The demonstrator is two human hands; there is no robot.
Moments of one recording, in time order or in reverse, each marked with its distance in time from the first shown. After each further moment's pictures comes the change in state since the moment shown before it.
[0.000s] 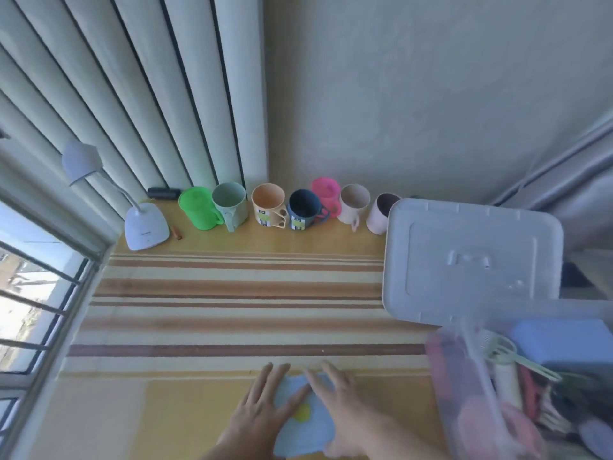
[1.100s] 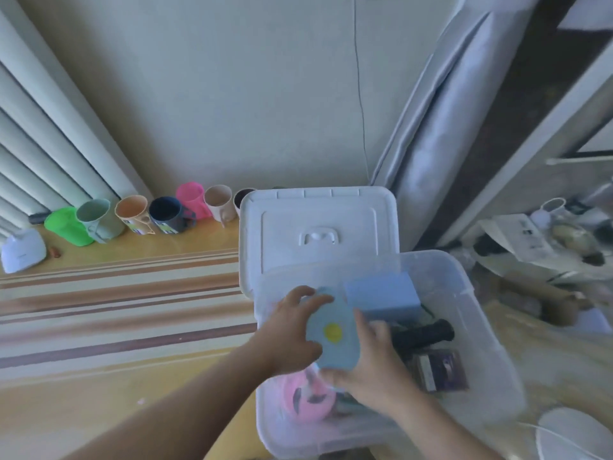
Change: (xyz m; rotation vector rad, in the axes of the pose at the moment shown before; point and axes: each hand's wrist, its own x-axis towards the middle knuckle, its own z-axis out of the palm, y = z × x) left_hand 0.178 0.374 -0.130 -0.443 0.028 0.021; right_hand -0.255 0.303 0.016 0.769 0.648 0.177
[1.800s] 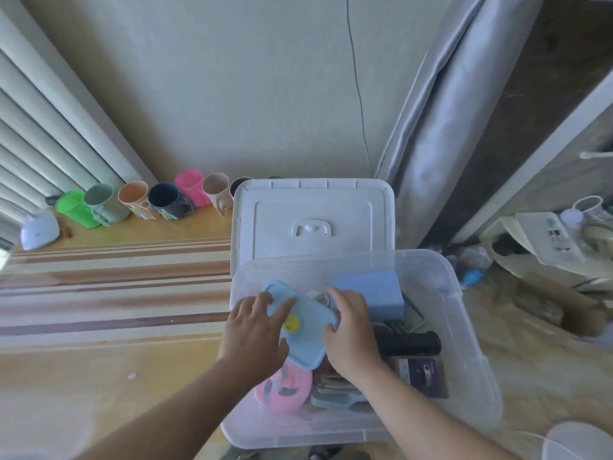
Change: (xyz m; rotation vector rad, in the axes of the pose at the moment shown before) left_hand -0.004 -0.001 0.047 0.648 0.236 -0.154; right_hand 0.054 0.034 -0.002 0.141 0.123 -0.123
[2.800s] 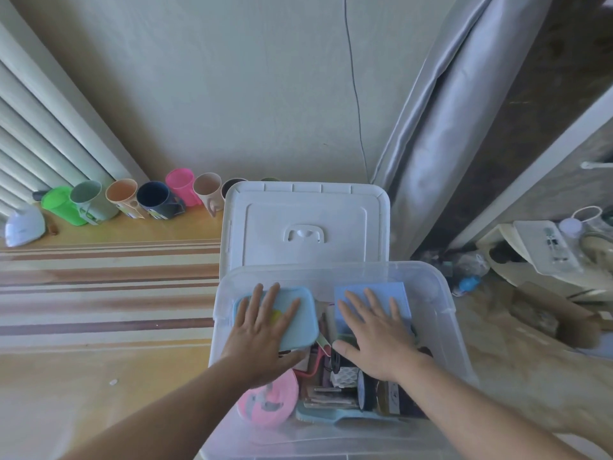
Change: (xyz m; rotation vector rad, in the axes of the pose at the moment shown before) left_hand 0.030 0.009 0.039 -0.072 -0.134 0.078; right_hand 0.042 0.056 -0.070 -0.866 -0.525 -0.129
